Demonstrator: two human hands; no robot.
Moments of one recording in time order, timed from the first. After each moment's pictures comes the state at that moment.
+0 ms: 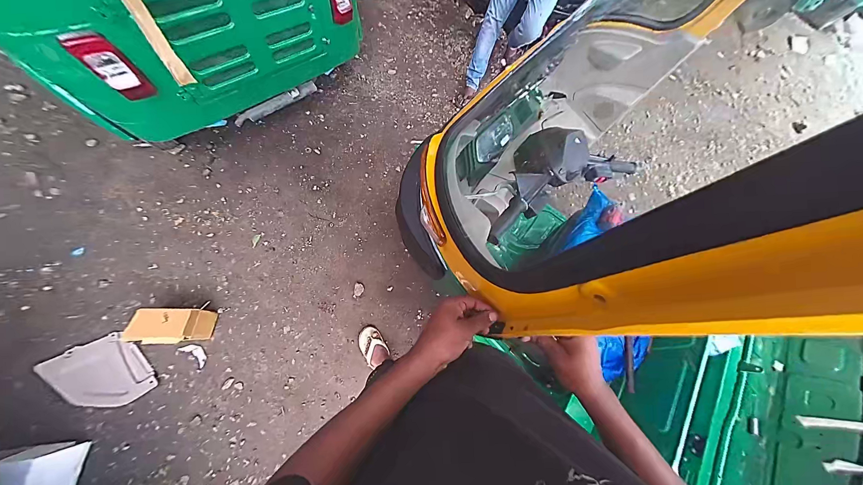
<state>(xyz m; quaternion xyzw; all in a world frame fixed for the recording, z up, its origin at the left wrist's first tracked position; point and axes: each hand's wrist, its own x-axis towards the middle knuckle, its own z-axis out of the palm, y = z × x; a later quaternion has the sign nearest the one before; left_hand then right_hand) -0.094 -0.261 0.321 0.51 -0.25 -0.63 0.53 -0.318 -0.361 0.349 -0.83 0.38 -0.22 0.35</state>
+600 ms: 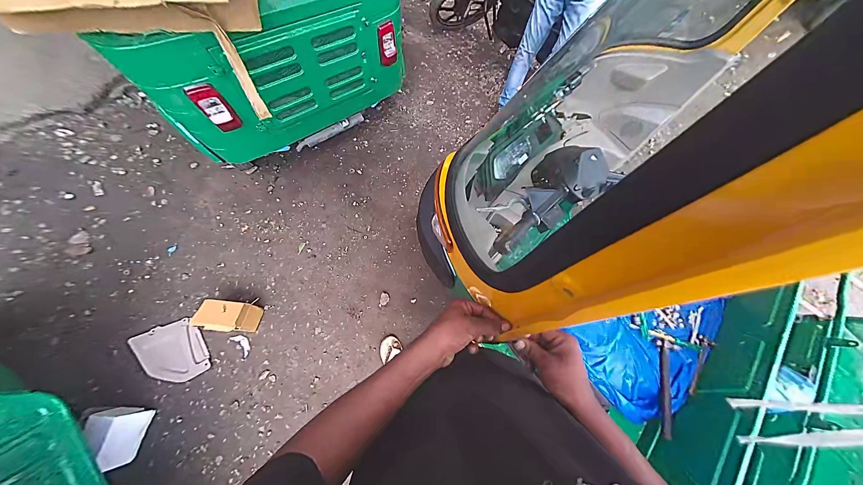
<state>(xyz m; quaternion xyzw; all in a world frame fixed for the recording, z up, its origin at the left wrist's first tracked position) -0.106 -0.269 0.337 0.52 -0.19 -0.68 0.48 -0.315 -0.354 0.338 -0.64 0.40 -0.20 0.63</state>
